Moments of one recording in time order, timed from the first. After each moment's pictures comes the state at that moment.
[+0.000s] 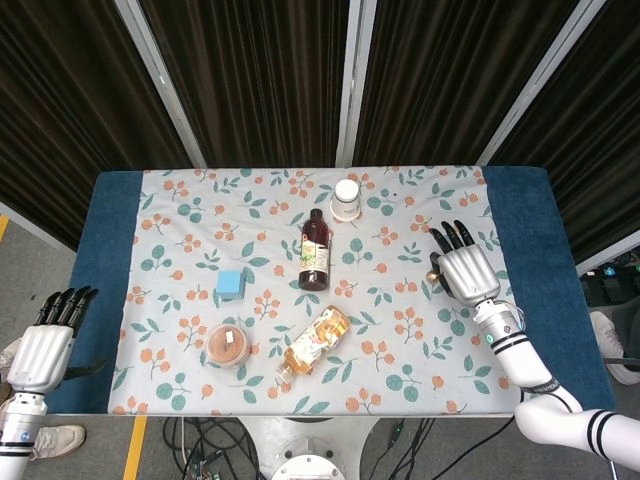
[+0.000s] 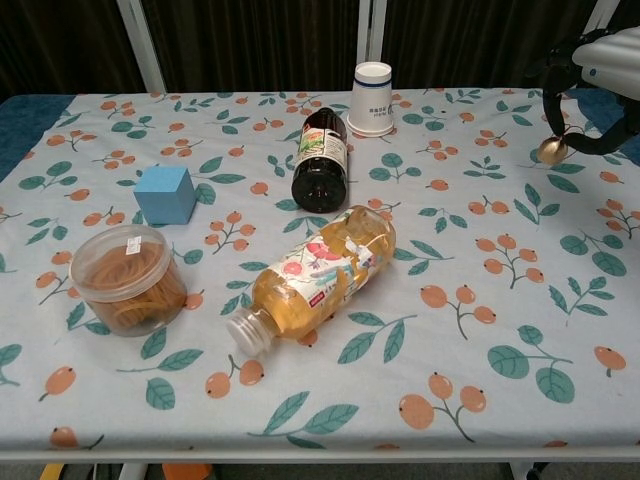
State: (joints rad) left arm -0.12 -1.17 -0.01 -1.58 1.51 1.43 0.02; right arm 0.65 -1.30 0.12 -1.49 -1.22 1.03 -0.44
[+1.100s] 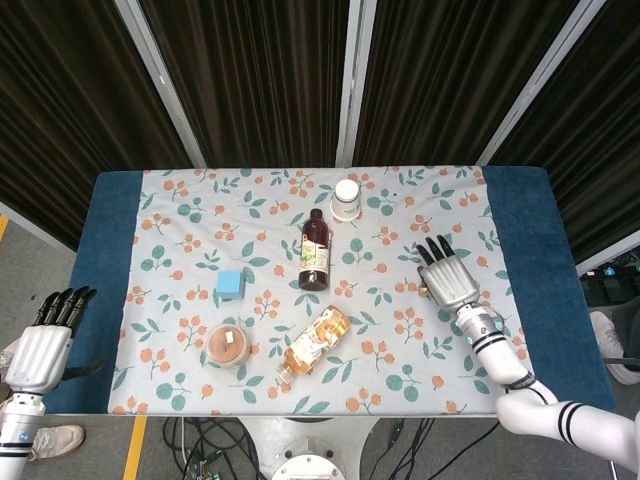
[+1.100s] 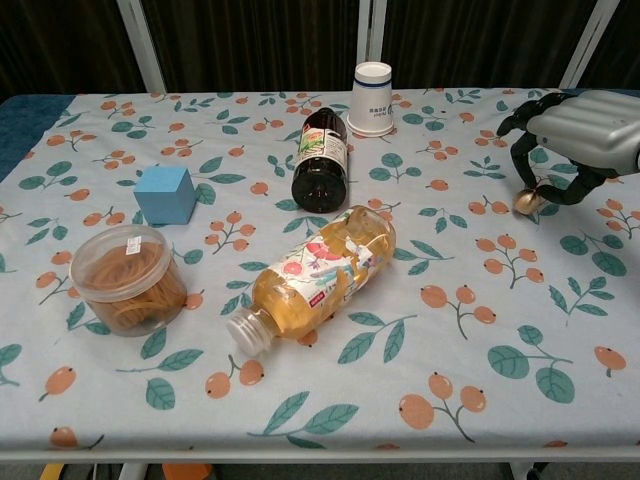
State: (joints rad) left arm -0.11 -1.17 -0.01 -1.57 1.52 1.44 0.00; right arm 0.69 -1.44 0.09 -1.35 -1.18 0.93 -0.54
